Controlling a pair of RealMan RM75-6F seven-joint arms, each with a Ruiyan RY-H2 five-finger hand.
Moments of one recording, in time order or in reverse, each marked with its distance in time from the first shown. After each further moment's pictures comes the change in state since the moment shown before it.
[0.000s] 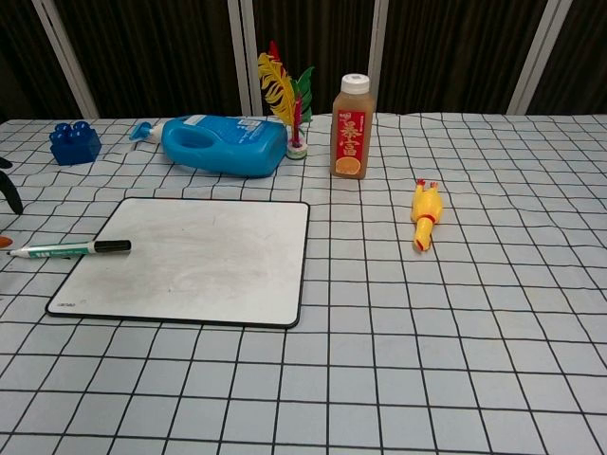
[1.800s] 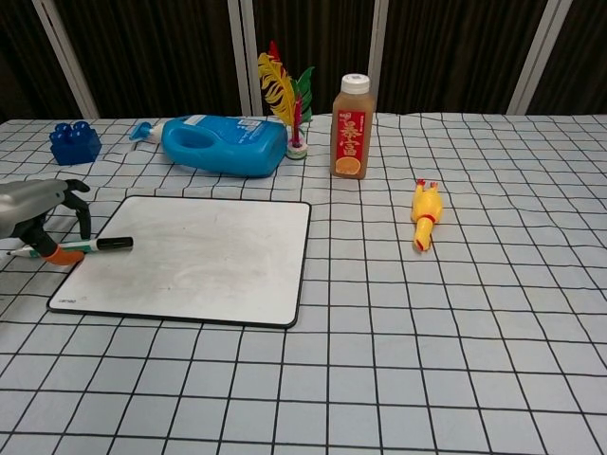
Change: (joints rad) left arm -0.148 -0.195 0.038 0.209 -0.058 -0.057 0.105; right arm 0.002 0.003 0.008 -0.008 0.011 -0.001 0.010
